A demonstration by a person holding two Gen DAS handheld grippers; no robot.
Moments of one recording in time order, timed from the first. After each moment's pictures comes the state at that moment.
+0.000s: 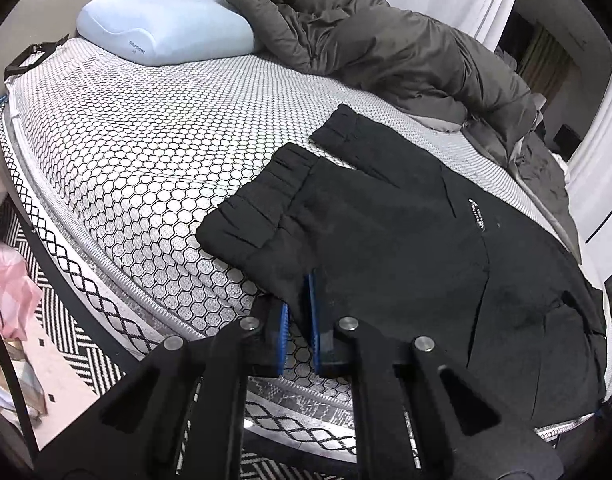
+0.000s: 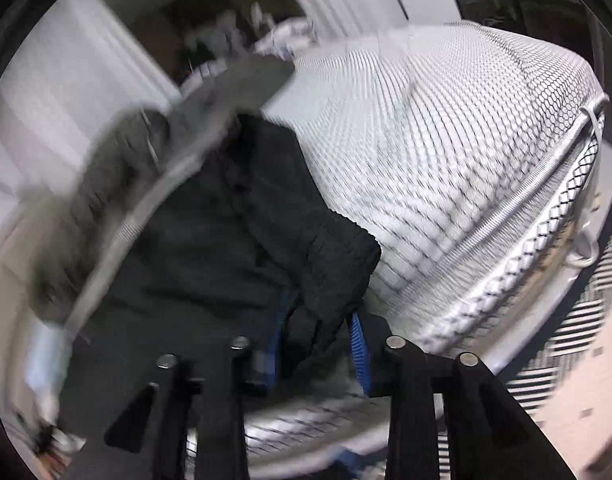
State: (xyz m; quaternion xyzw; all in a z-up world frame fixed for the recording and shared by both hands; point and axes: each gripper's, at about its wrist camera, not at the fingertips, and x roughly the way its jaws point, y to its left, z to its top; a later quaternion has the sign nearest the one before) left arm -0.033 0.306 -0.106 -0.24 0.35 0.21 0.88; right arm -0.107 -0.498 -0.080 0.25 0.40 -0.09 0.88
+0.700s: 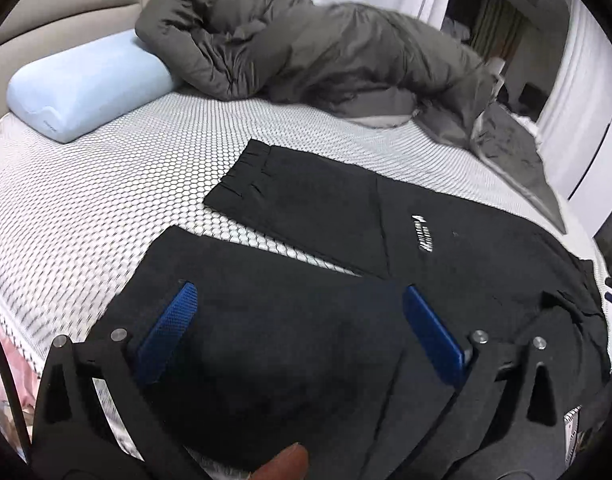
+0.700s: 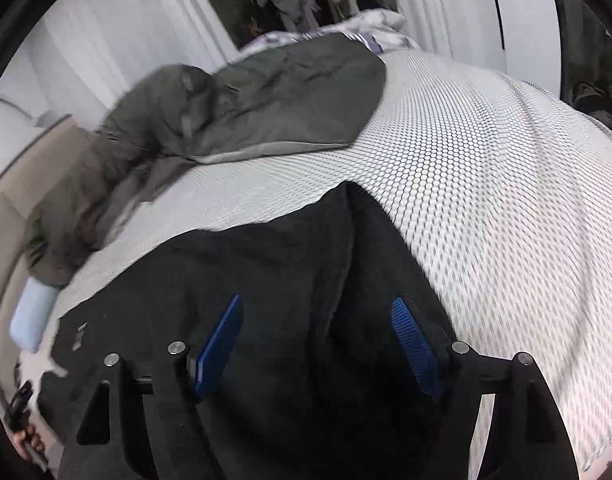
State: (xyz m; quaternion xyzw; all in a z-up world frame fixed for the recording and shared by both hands) left arm 0.061 0.268 -0.046 -0.17 0.36 0.15 0.90; right arm 0.147 -0.477 -0.017 0.15 0.43 -0.01 0.89
